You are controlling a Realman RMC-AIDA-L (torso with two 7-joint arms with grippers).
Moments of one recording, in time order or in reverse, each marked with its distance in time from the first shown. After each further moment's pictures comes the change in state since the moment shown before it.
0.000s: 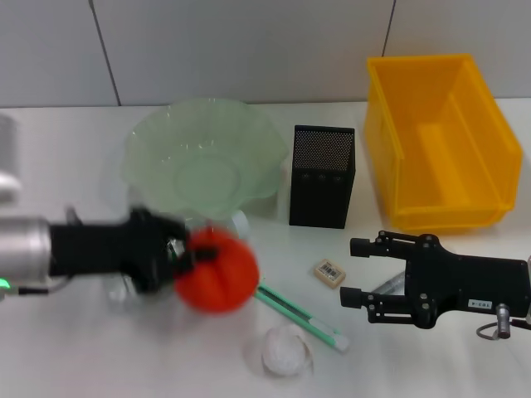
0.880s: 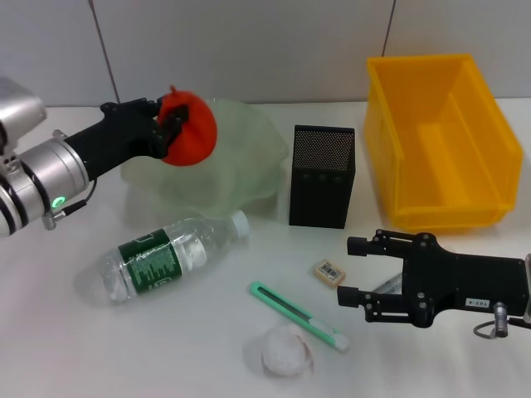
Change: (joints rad) left arm -0.151 -0.040 -0.149 -0.349 -0.422 -0.531 0.336; right arm 0.005 0.003 0.000 0.000 0.001 -0.002 -0.002
